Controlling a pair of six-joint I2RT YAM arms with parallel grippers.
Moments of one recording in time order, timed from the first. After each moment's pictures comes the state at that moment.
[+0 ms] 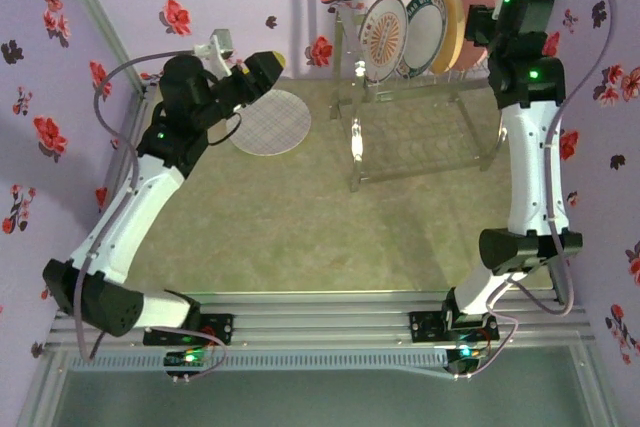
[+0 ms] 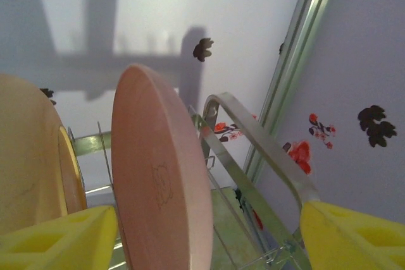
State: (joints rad) left arm -0.44 1.34 1.46 -0.12 0.35 -0.90; right arm 0.08 1.67 2.23 -0.80 0.32 -0.04
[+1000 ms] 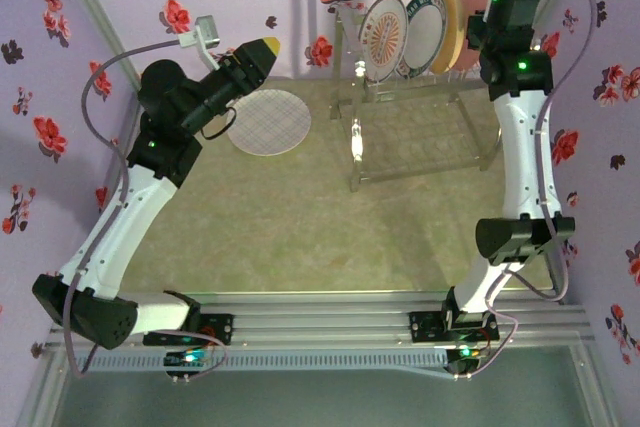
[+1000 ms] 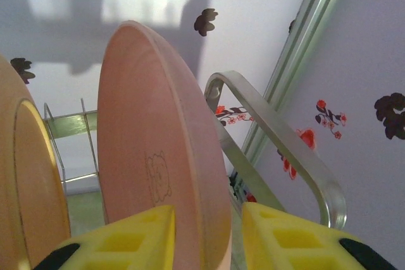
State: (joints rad) left arm -0.46 1.29 1.47 0.04 0.36 -0.91; right arm 0.08 1.74 2.24 -0.80 0.34 -0.07
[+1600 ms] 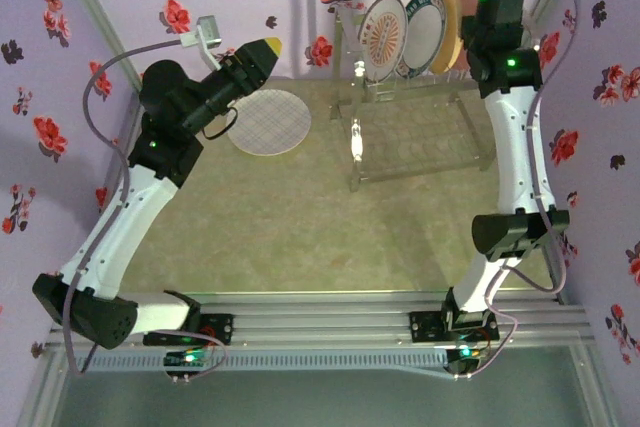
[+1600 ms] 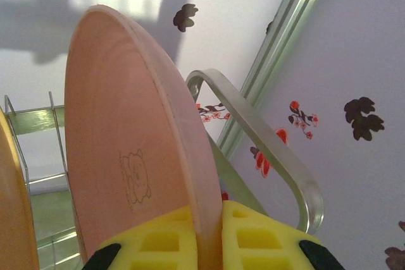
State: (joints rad) left arm -0.47 1.29 1.47 0.05 0.36 -0.91; right arm 0.13 1.78 2.27 -0.80 0.50 -0.13
